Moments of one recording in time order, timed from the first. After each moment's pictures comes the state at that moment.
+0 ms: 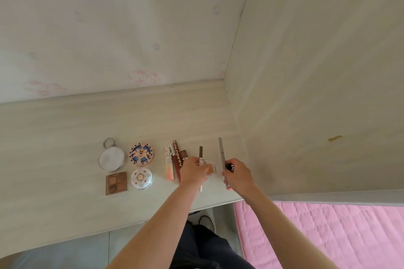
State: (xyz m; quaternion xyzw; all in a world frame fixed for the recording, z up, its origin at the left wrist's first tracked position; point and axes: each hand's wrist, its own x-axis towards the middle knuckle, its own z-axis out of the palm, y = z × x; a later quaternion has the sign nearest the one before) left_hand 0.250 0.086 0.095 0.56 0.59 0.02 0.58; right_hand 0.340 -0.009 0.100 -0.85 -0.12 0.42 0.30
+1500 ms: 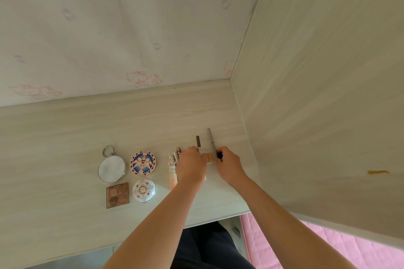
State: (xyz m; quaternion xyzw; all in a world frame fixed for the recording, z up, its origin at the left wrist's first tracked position) left_hand 0.274 0.139 0.080 0.72 0.57 -0.03 0.40; right_hand 0.359 0.059 0.059 -0.86 -0.23 0.37 0.27
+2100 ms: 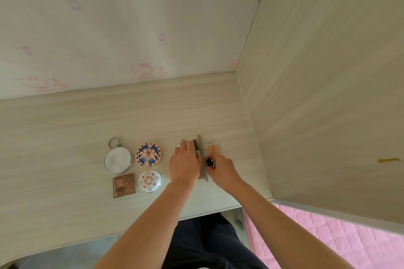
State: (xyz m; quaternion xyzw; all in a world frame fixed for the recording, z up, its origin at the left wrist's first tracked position) left_hand 0.230 0.141 0.061 0.86 0.45 -0.02 0.22; right_hand 0.320 0.052 0.057 -0.83 -0.31 0.41 0.23
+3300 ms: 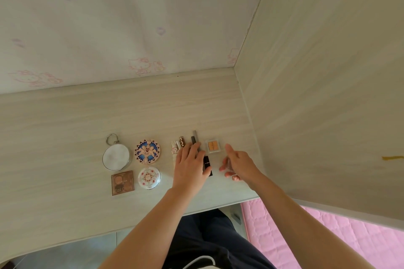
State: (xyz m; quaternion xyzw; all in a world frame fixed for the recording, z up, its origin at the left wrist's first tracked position) left_hand 0.214 0.122 0.045 0.94 0.31 -0.03 0.16; right_hand 0.353 0.029 0.085 -0.79 -0.06 0.51 0.32
